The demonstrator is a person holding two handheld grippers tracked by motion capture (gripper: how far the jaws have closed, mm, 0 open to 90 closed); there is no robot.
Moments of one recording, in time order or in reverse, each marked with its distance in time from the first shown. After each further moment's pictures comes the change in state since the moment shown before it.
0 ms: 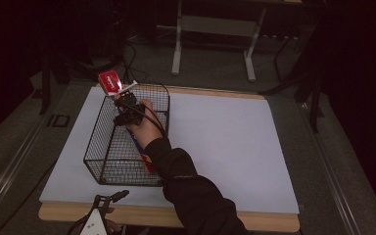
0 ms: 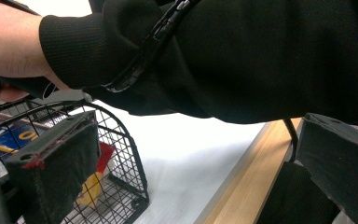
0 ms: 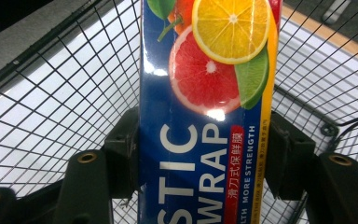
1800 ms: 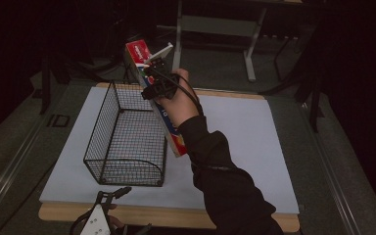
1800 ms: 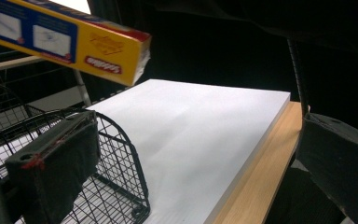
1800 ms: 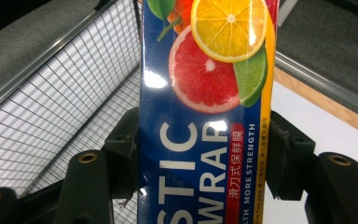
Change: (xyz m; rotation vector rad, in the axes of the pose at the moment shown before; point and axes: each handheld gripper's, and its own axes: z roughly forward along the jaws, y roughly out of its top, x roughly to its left) left arm 0.004 0.002 0.007 -0.014 -0.003 0.000; right arm -0.059 0.030 -0.122 -0.010 -0.101 0.017
